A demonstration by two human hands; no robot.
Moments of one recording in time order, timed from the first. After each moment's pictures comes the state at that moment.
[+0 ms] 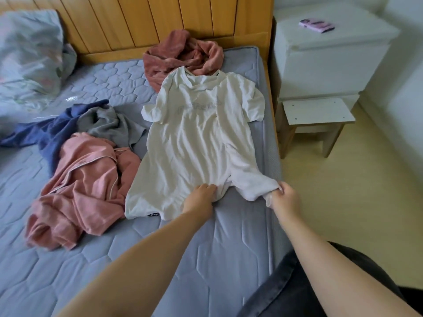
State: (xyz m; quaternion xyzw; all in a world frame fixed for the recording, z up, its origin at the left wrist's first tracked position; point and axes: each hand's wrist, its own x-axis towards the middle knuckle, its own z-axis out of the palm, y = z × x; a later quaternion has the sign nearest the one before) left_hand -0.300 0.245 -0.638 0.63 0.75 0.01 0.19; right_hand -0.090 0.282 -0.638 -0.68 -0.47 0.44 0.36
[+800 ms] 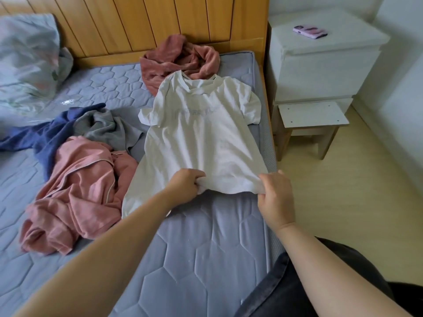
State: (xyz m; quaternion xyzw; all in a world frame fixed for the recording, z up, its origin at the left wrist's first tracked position) left_hand -0.332 0.259 -0.573 0.67 0.69 0.11 0.24; right_hand -0.096 0.281 -0.634 -0.46 -0.77 -0.01 0.44
